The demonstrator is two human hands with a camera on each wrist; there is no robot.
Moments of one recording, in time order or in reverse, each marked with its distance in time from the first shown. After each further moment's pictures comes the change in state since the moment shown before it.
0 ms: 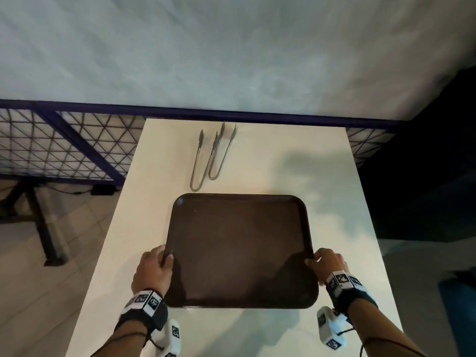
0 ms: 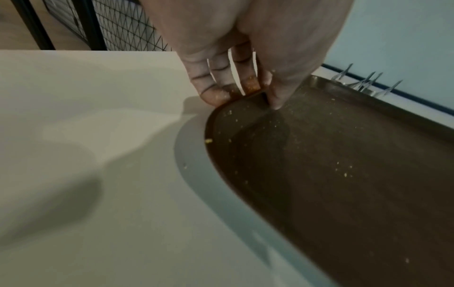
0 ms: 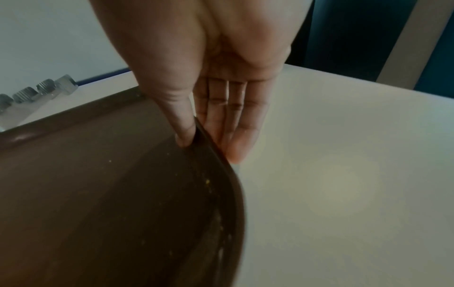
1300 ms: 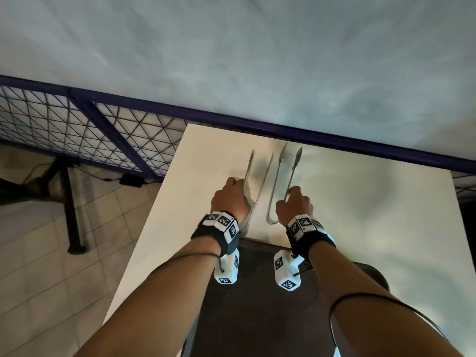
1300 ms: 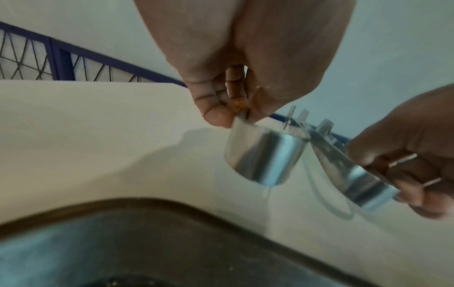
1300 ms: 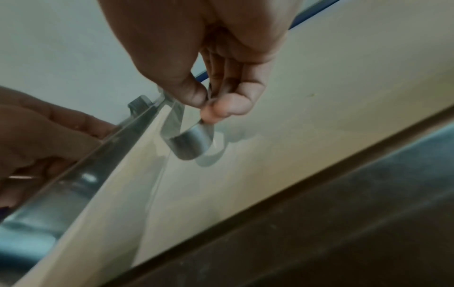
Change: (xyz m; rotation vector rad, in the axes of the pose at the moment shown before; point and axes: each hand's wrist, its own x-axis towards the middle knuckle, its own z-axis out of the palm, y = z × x) left_hand 0.221 0.200 -0.016 0.090 -0.064 0.412; right_hand 0.112 -0.346 -0.010 0.210 0.038 -0.261
